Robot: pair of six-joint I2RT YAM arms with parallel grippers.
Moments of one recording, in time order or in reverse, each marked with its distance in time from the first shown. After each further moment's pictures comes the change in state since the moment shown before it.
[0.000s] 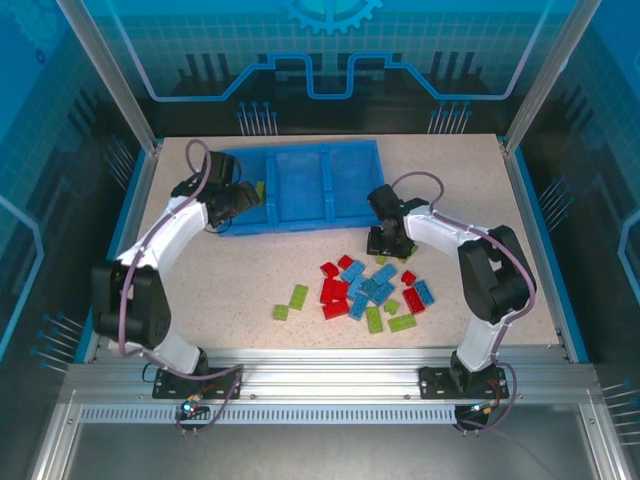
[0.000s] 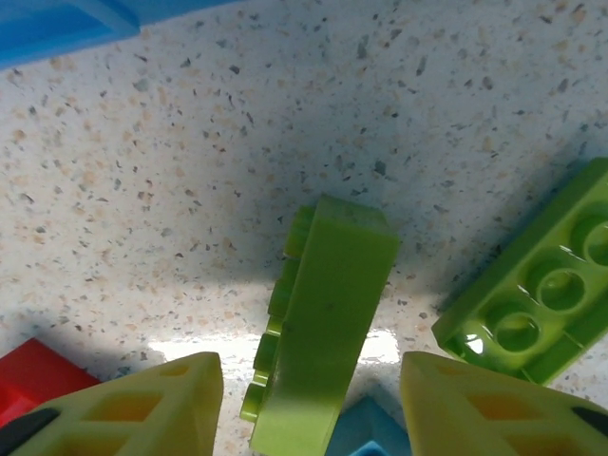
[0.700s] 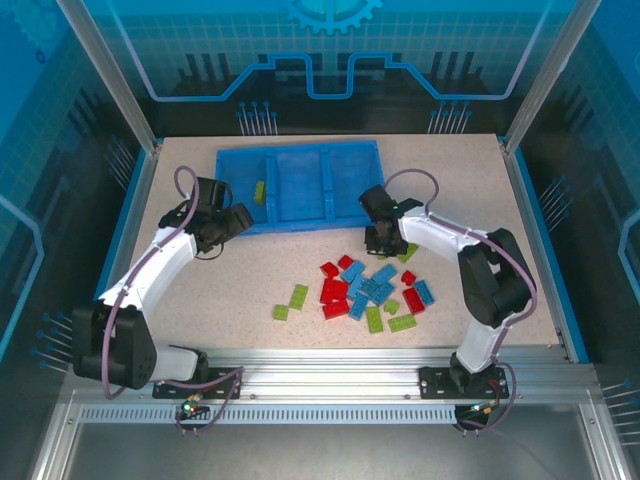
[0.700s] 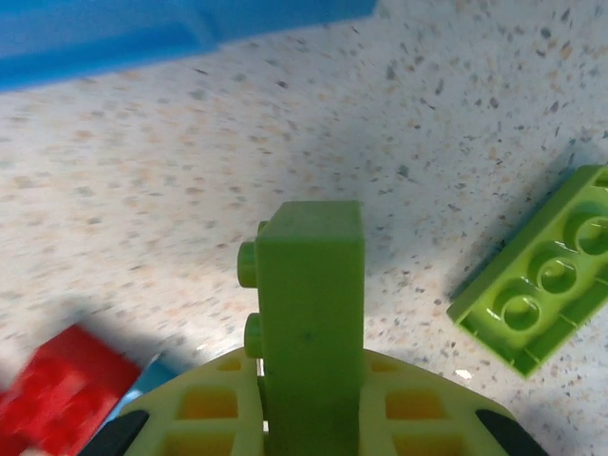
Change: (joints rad) left arm 0.000 -0.195 -0.216 0.000 0.000 -0.023; right arm 0.066 -0.054 0.014 -0.010 0.075 0.016
